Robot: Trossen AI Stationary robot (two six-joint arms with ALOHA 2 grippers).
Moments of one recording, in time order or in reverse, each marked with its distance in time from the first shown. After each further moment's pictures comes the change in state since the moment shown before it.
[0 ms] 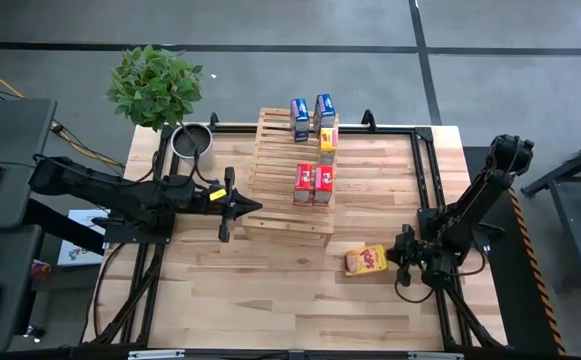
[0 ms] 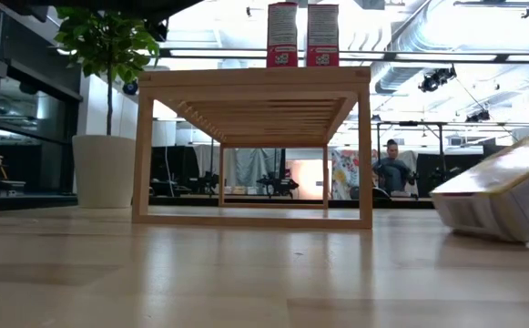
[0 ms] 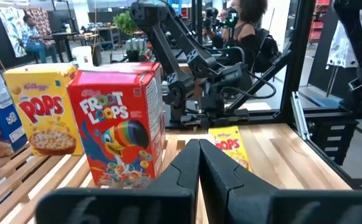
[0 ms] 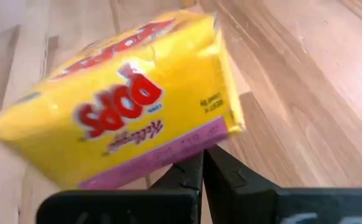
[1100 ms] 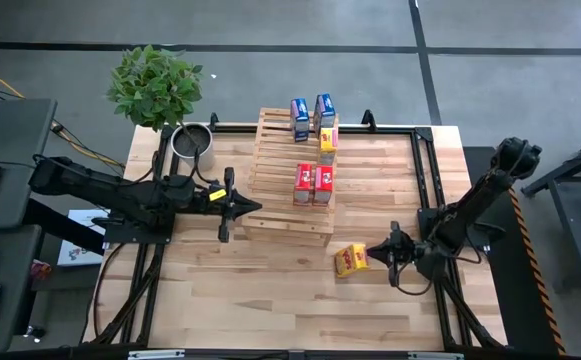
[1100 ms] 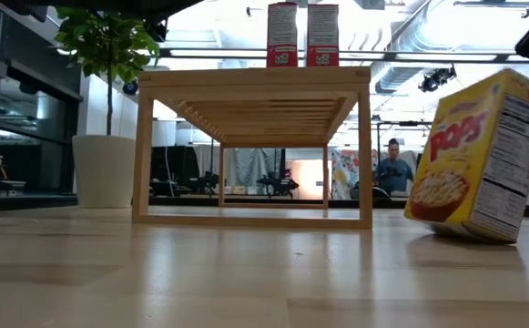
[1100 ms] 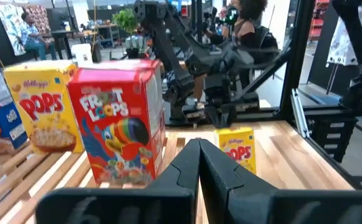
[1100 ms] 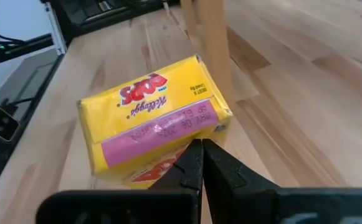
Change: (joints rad) left arm 0.000 -0.008 0.000 -0.016 0.000 0.000; right arm -0.168 -0.001 0.003 0.468 0.091 -0.455
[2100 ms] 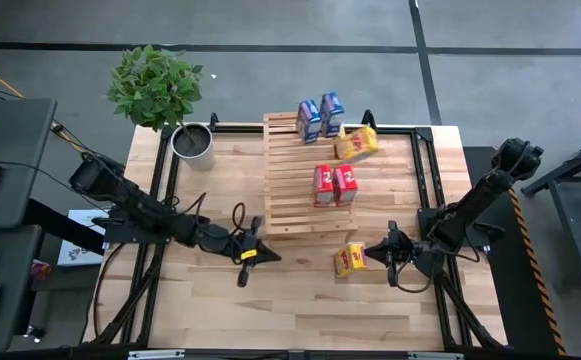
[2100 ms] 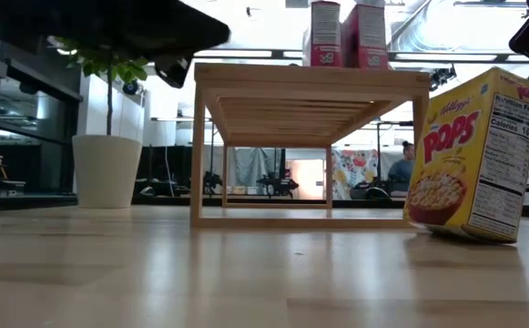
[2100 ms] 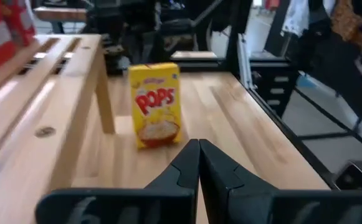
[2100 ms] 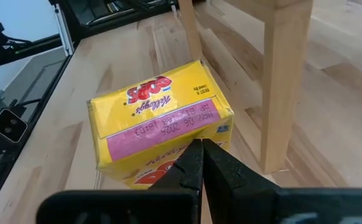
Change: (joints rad) left arm -0.269 0.535 0.021 0.348 -0.092 -0.160; right arm -0.037 0.000 0.000 0.053 -0.046 -0.071
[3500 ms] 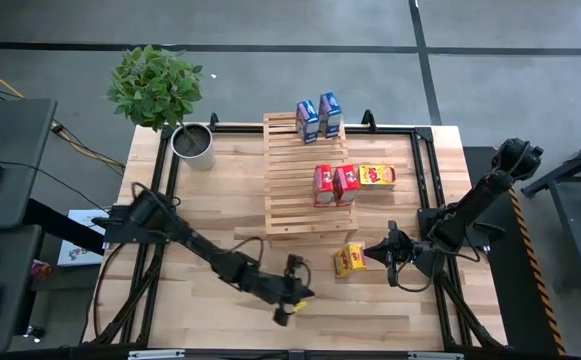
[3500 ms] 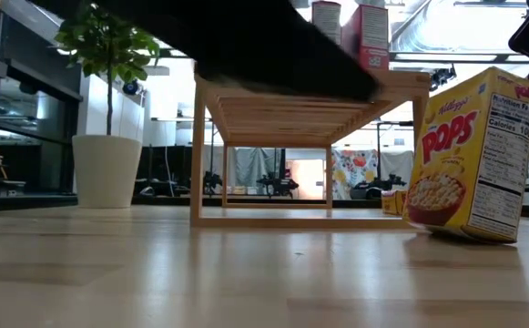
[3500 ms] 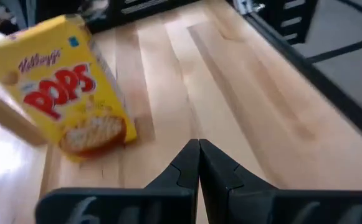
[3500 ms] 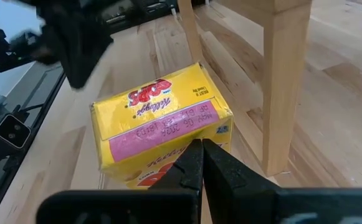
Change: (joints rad) left arm -0.106 0.510 0.592 -0.375 -0.119 0.145; right arm 0.000 0.000 0.000 0.015 0.004 0.008
